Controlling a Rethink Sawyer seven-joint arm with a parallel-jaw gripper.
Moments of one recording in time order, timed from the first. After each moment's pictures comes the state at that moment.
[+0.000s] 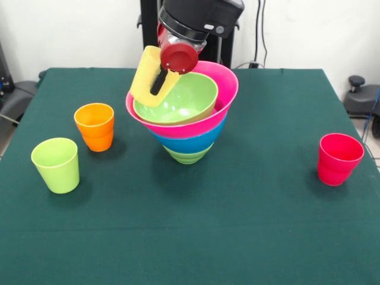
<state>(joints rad) 0.22 -0.36 -0.72 1.55 0.52 0.49 2.70</state>
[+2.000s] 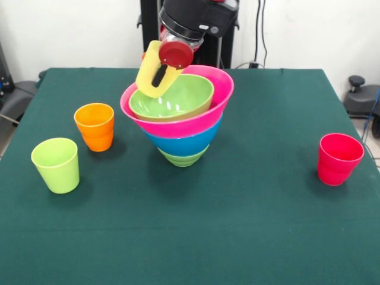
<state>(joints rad) 0.25 -0.33 -0.75 1.63 0.60 0.47 2.70</state>
